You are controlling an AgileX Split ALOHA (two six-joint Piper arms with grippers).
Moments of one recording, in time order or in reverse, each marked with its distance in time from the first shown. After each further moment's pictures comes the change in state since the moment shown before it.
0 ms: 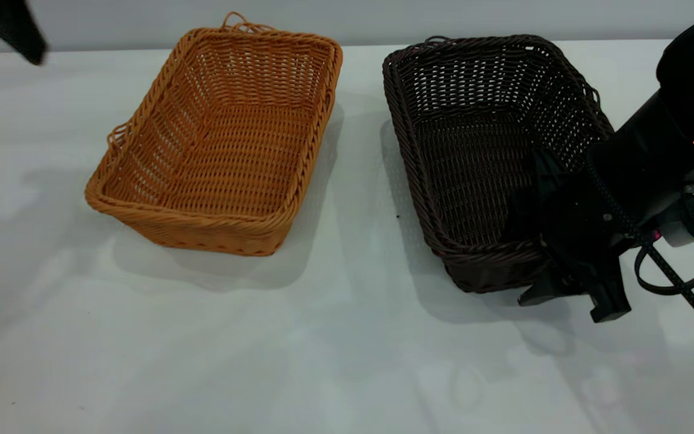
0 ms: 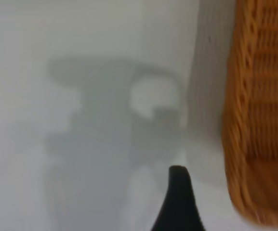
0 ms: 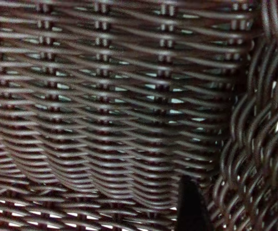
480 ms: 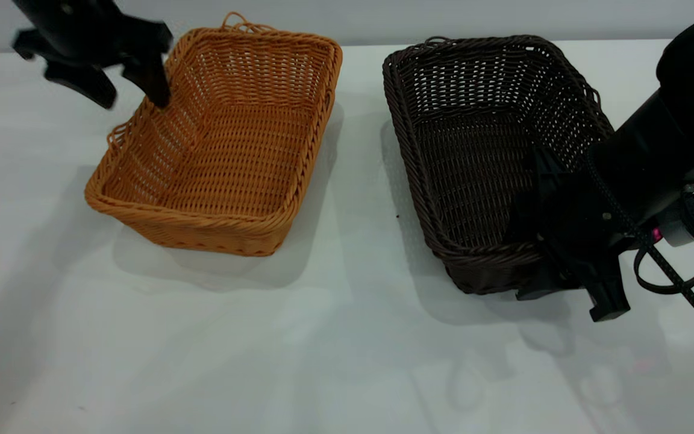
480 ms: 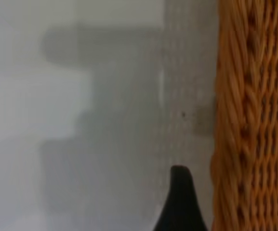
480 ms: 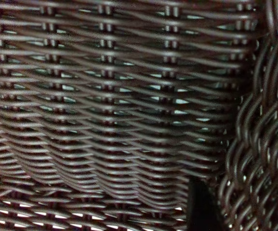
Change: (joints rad) left arm -0.108 0.426 -0.341 -0.002 -0.017 0.002; right arm 0.000 0.000 -0.001 0.000 0.000 0.003
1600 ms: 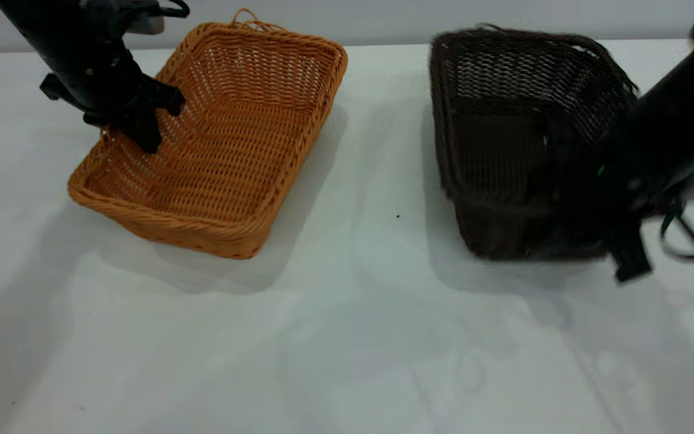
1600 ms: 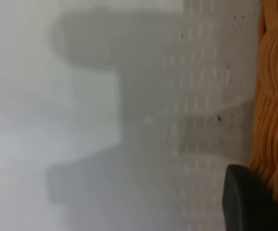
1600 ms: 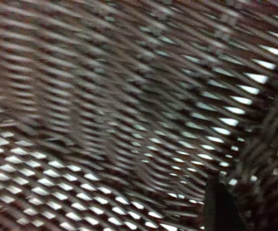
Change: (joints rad) left arm -0.001 0.110 -0.008 0.053 -0.089 0.143; right arm -0.085 -0.087 0.002 -0.017 0.042 -0.203
